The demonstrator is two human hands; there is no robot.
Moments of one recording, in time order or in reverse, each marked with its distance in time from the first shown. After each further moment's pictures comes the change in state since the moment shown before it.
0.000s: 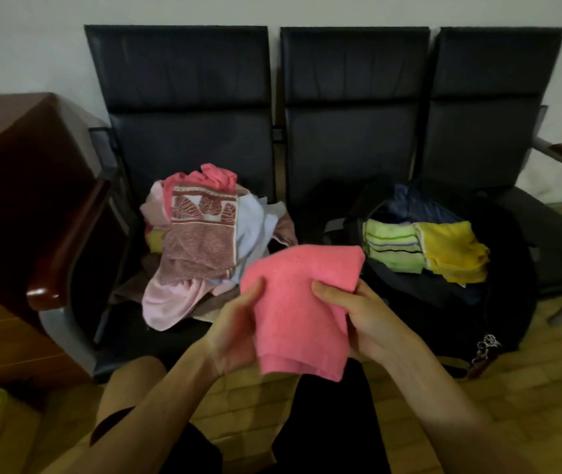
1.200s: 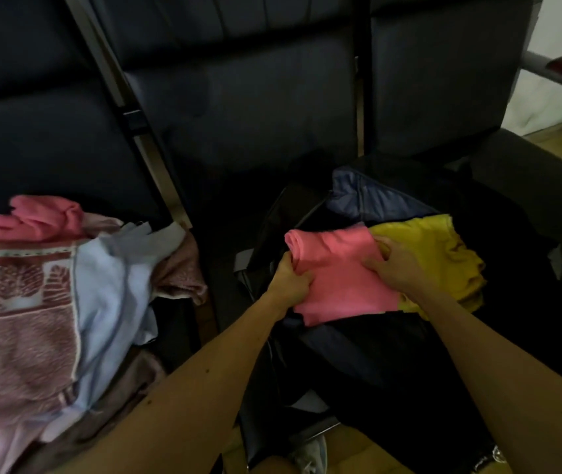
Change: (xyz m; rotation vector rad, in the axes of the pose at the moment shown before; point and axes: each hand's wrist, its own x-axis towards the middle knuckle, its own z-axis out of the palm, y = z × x) left_hand 0.469 -0.045 0.058 1.049 0.363 0.029; right_hand 0.295 -0.020 -0.393 -0.928 0.470 -0.076
